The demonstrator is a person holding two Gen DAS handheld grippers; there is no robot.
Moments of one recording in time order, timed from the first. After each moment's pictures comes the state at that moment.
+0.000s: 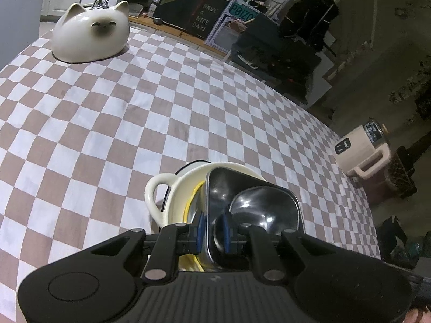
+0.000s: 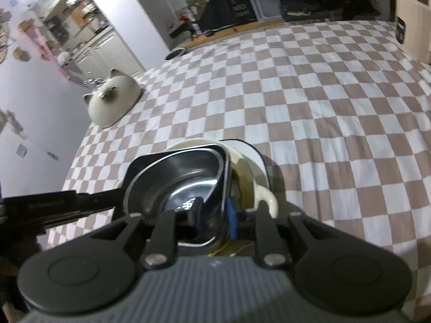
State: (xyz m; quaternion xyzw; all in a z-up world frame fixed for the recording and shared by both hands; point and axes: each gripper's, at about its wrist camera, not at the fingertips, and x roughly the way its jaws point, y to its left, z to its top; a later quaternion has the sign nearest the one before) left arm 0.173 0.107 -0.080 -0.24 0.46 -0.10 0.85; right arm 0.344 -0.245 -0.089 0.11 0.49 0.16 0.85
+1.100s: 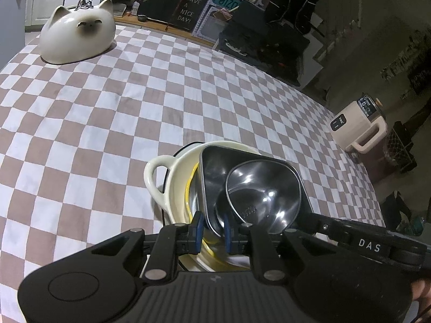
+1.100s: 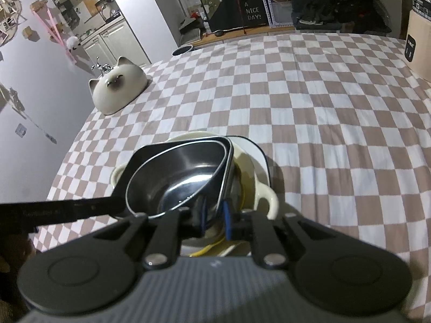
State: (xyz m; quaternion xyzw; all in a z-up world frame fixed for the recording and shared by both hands) left arm 0.163 0.101 -0.086 -0.19 0.47 -0.12 0.85; right arm 0.343 -0.242 -0.092 0.07 0.48 0.17 0.86
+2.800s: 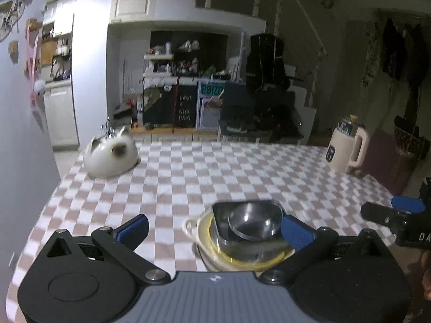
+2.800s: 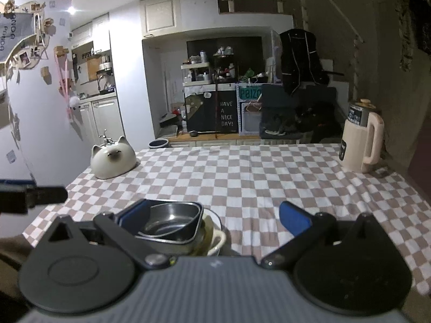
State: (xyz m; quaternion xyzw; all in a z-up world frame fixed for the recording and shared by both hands) left arm 0.022 0.087 0.004 -0.04 0.28 -0.07 0.96; right arm 0.198 -0.280 -0.020 0.01 0.25 0.09 0.96
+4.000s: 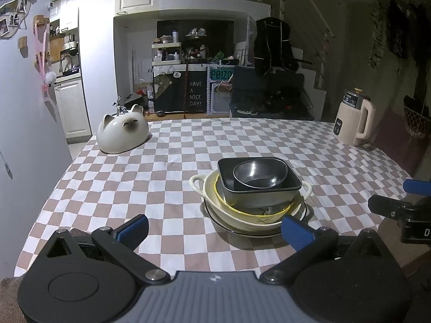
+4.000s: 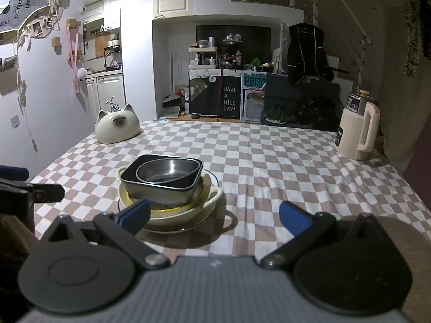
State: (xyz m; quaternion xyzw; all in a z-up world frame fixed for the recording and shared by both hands) left arm -0.023 0.075 -0.029 -0.01 0.30 -0.05 0.95; right arm 0.162 -0.276 -0.047 -0.04 0.27 0.10 0.96
